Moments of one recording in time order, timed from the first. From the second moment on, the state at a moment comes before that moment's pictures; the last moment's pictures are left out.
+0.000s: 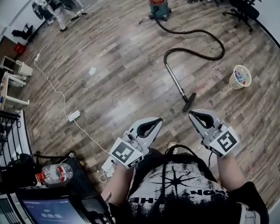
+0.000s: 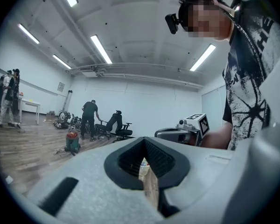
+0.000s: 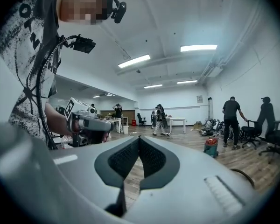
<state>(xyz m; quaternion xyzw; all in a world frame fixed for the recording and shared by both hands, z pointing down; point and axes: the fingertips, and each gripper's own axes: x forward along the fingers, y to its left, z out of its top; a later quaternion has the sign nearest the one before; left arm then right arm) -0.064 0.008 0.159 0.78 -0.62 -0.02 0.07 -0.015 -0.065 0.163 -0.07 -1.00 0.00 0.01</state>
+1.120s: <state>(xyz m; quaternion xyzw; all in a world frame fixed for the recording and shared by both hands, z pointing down) -0.334 -0.085 0.169 0.82 -0.57 -0.03 0.08 -0.276 -0.152 0.167 -0.02 -1.00 -0.02 0.07</state>
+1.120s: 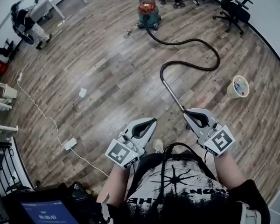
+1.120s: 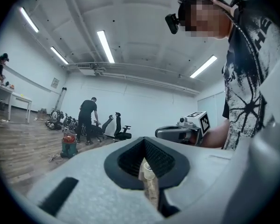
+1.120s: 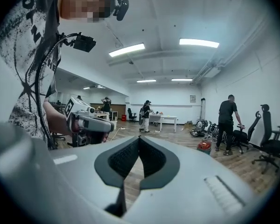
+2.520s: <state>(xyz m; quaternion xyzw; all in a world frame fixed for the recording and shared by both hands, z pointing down) -0.412 -0.397 0.175 0.83 -0.55 -0.03 0.10 -0.369 -0.452 0.185 -0.01 -1.00 0.02 0.06</state>
